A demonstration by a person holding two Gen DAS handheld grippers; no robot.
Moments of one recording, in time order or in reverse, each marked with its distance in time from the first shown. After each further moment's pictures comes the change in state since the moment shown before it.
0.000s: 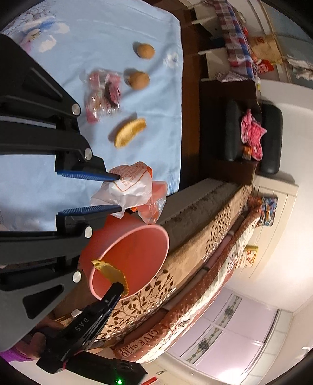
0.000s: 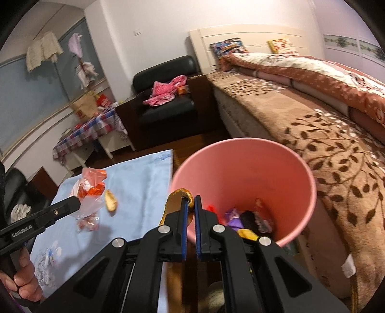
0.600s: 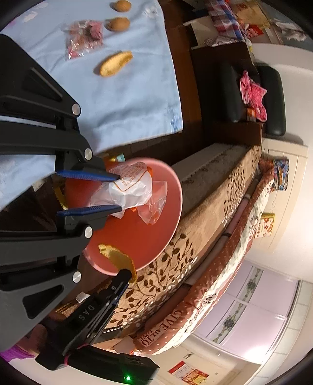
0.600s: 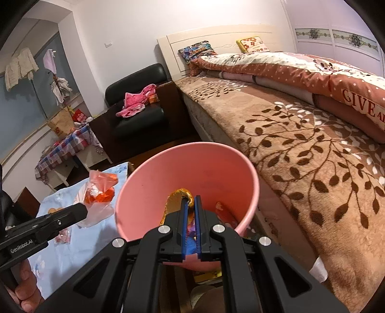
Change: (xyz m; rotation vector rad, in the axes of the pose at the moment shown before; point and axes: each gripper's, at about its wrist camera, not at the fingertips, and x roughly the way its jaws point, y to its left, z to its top) left arm 0.057 -0.084 0.004 0.137 0.071 -0.120; right arm -0.006 -0.068 0.001 0.096 -0.038 -0.117
